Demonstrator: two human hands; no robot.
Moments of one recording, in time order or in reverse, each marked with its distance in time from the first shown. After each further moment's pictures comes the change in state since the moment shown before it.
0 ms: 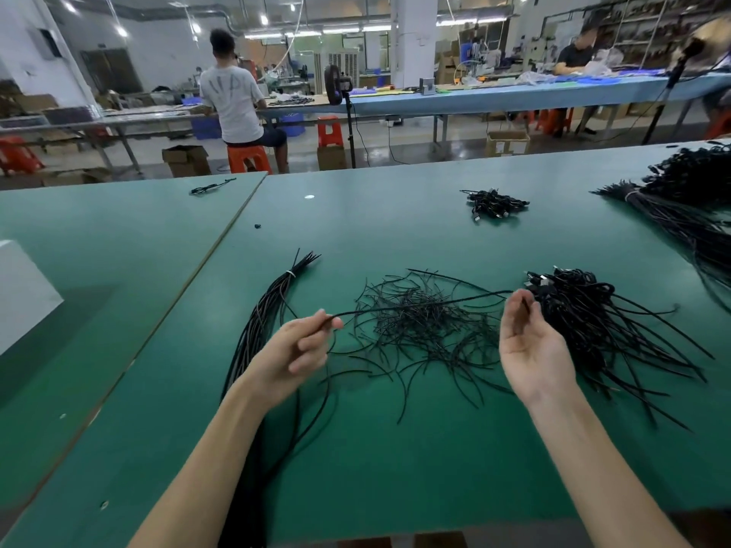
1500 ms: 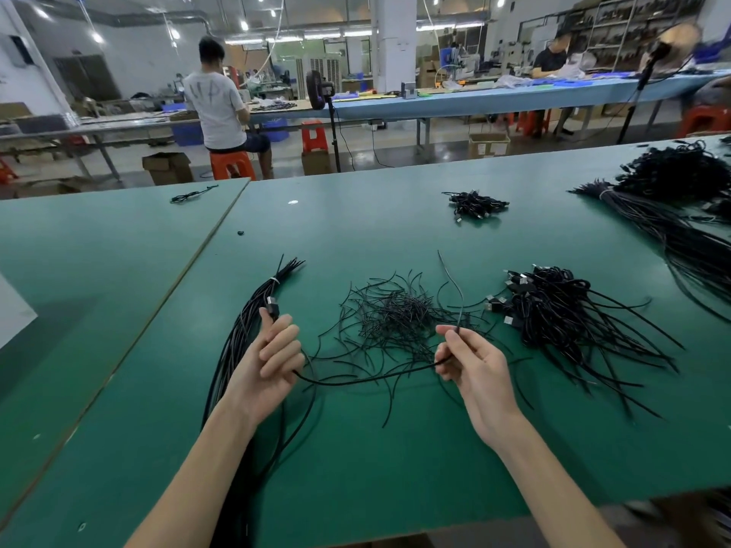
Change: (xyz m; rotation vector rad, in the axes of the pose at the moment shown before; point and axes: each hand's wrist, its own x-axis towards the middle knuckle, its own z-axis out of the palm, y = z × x) left_hand -0.006 -0.005 0.005 -0.700 -0.089 0.061; right_hand -0.019 0.037 -0.036 -0.915 -0.138 -0.074
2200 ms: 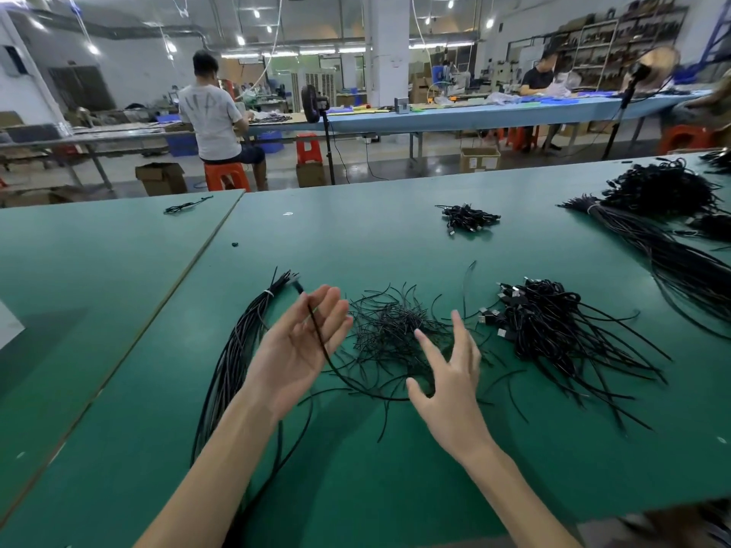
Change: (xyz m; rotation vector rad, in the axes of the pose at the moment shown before) left_hand 0.026 -0.023 0.068 0.247 0.202 0.191; right_hand -0.010 0.014 0.020 -1.148 0.007 -0.481
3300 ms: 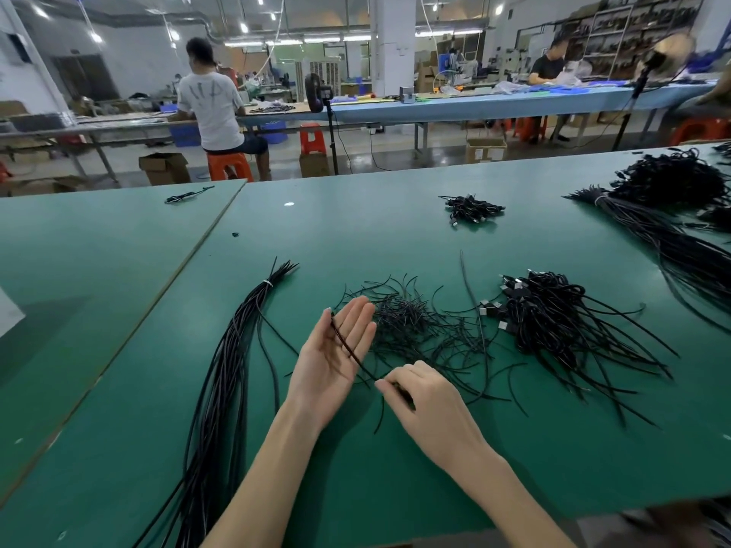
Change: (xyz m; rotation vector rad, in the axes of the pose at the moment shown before) left_hand 0.019 -0.061 -0.014 -0.174 0.068 -0.036; right_hand -0.014 -0.011 -0.001 -0.004 -0.173 -0.251
